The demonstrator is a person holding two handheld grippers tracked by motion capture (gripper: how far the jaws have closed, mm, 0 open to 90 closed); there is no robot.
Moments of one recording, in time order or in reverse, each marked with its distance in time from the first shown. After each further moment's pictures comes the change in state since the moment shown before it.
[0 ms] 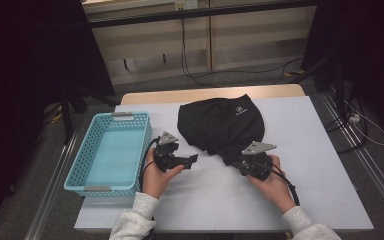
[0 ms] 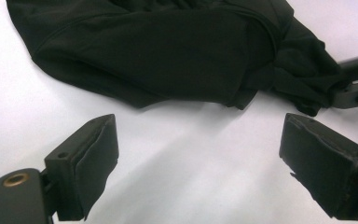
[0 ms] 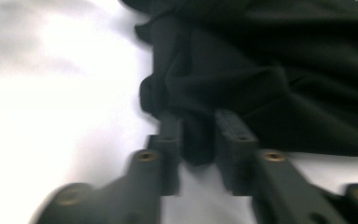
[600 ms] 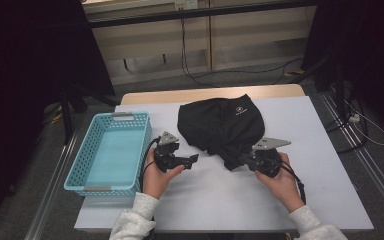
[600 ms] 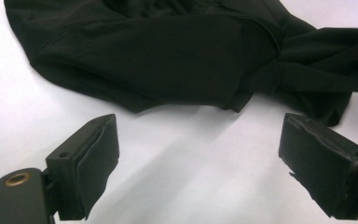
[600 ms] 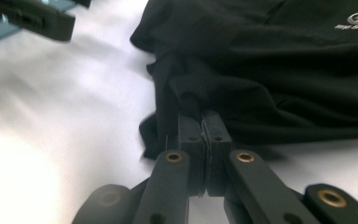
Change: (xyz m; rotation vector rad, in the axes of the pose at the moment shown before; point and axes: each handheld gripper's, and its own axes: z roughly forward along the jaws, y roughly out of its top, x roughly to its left) left arm -0.004 0.002 -0.001 -0.011 -0.008 0.010; right arm -0.012 0.007 -0.028 -0.097 0.068 0.070
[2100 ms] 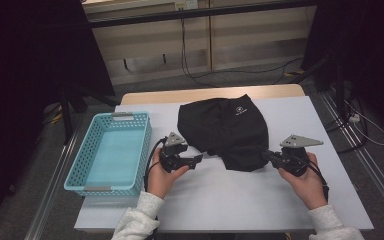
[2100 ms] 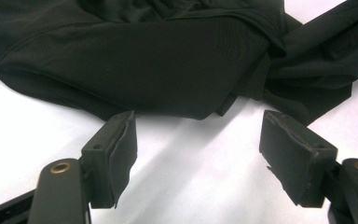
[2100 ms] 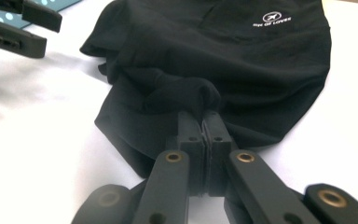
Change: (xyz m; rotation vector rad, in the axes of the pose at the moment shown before) left arm -0.008 0.000 0.011 0.012 -0.035 0.035; right arm -0.035 -0.013 -0.047 -0.040 -0.095 0.066
